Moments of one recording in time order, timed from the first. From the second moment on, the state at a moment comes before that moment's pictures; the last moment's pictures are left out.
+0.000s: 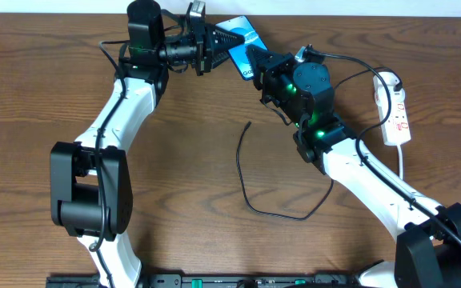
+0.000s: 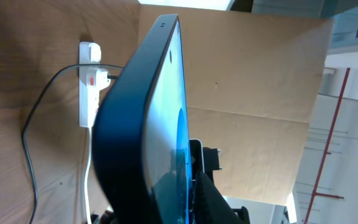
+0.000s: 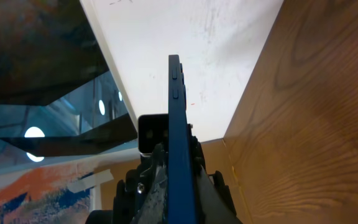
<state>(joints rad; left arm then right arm) -0.16 1.95 1.47 0.31 1.20 -1.47 0.49 1.61 1.06 0.42 -0.10 1.67</state>
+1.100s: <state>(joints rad) -0.15 1.95 1.47 0.31 1.20 -1.51 0.50 1.61 1.06 0.44 -0.16 1.67</state>
